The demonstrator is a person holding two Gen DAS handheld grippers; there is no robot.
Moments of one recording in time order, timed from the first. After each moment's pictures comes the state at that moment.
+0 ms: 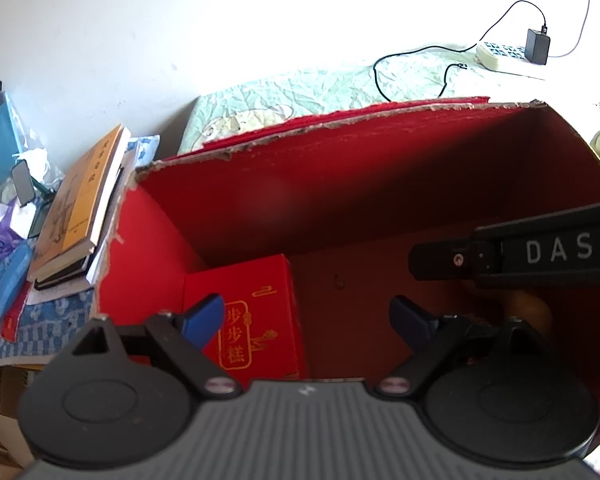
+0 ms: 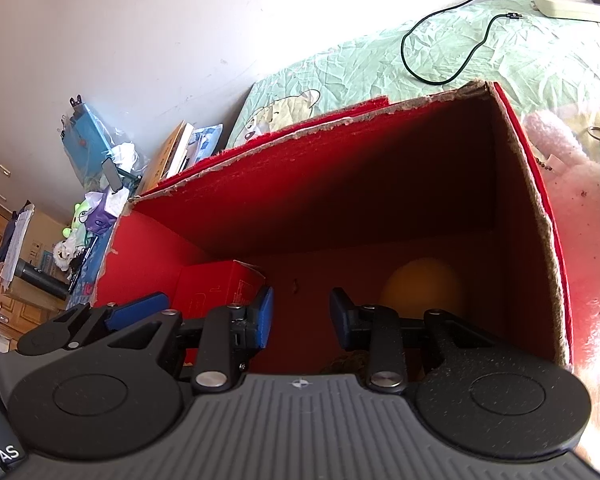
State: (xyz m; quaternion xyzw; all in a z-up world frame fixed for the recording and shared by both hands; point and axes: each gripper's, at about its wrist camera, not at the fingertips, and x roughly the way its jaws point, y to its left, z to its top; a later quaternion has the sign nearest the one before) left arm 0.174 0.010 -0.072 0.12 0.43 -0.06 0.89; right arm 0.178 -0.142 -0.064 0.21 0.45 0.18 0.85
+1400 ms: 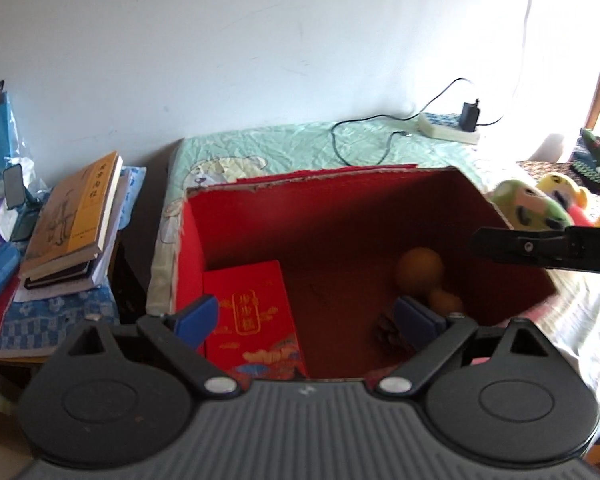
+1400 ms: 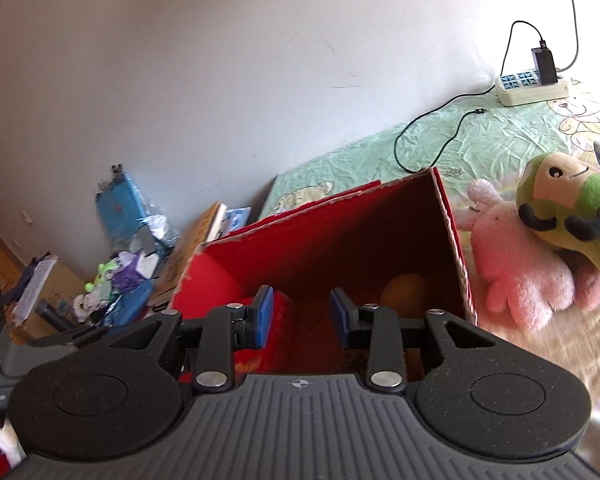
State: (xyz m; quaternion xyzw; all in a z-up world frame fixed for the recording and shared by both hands) left arm 0.088 0.082 -0.009 0.04 0.37 -0.16 0.92; right arm 0.070 -0.167 -0.013 0.23 0.31 0.16 0.91
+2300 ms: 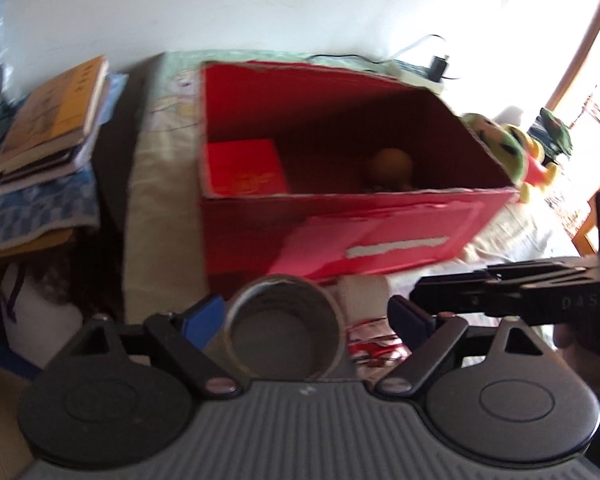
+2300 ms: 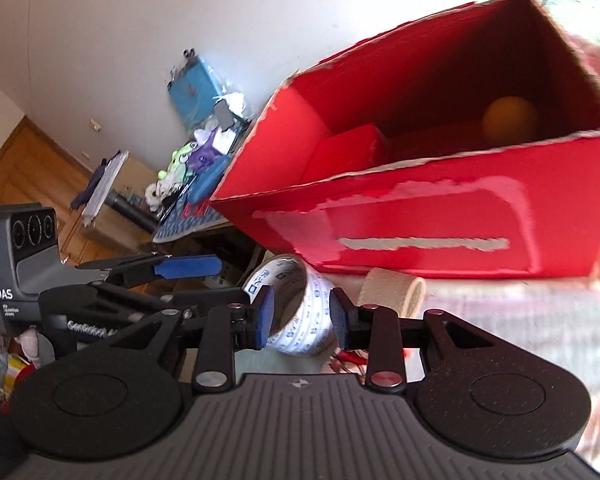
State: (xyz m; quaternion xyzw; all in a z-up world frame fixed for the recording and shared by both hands) left arm 0.035 0.151 -0.049 -0.02 0.45 -0.21 0.87; right arm 0.032 -0.114 -0.066 0.22 0.42 0.30 0.83
